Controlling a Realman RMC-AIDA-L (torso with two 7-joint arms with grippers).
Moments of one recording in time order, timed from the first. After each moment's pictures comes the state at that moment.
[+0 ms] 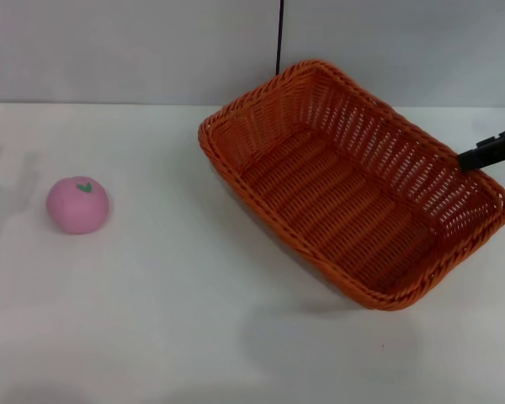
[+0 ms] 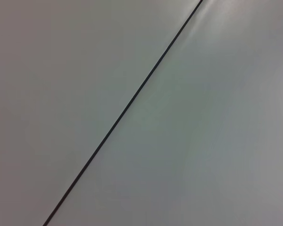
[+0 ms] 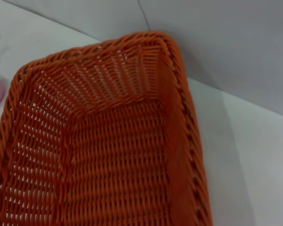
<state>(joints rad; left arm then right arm) -0.20 -2.06 -2.04 -0.18 0.35 -1.74 2.18 0.76 1.93 -0.75 -0.93 -2.54 -1.63 2.18</state>
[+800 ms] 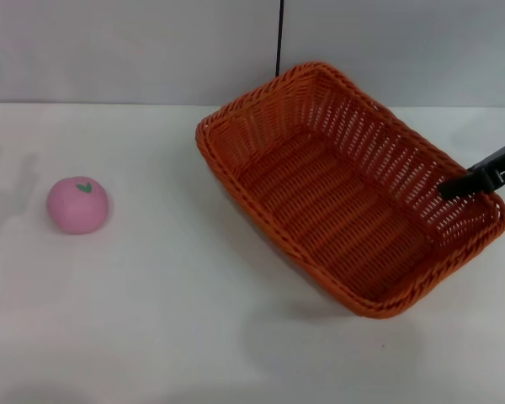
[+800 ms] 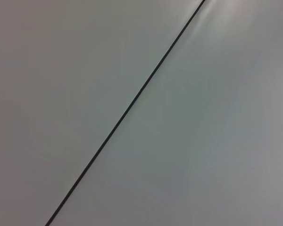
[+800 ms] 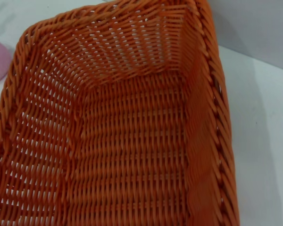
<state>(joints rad) -0.19 -2.06 -2.03 -0.17 0.35 -1.74 2.18 0.76 1.96 -0.82 -0.84 -2.54 -1.56 2.17</state>
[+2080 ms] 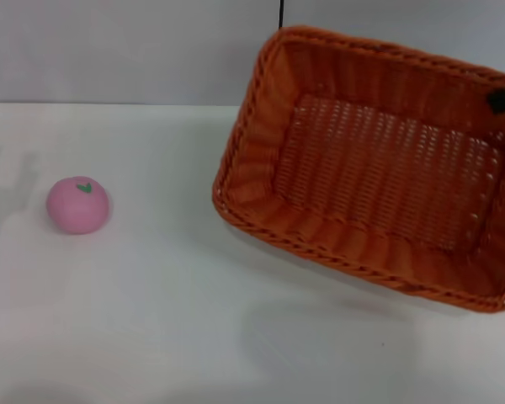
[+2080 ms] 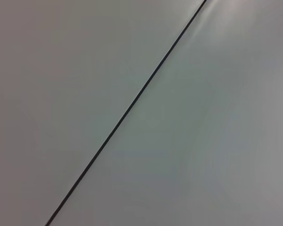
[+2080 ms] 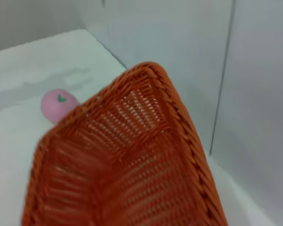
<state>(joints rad) -0.21 -2.06 -2.04 -0.17 0.35 -1.74 2.18 0.70 1.92 -0.65 -1.22 -2.34 -1.84 1.84</state>
